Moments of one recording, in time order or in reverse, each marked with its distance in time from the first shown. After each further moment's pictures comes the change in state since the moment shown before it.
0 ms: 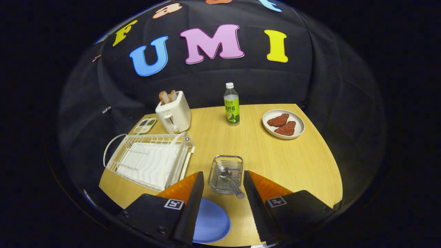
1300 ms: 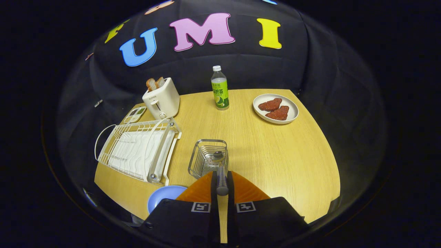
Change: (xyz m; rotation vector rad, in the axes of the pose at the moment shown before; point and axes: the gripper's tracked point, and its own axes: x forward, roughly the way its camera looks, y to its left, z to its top) arm -0.006 -0.024 -0.011 0.035 0.059 -0.017
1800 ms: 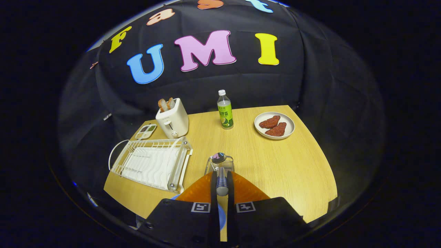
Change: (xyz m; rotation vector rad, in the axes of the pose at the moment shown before) arm -0.068 0.023 0.036 0.040 -0.136 0.059
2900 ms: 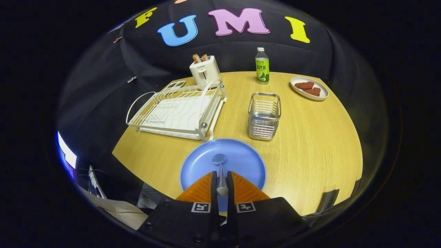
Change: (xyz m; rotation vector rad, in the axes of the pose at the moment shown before) arm -0.003 0.071 -0.179 -0.117 0.277 0.180
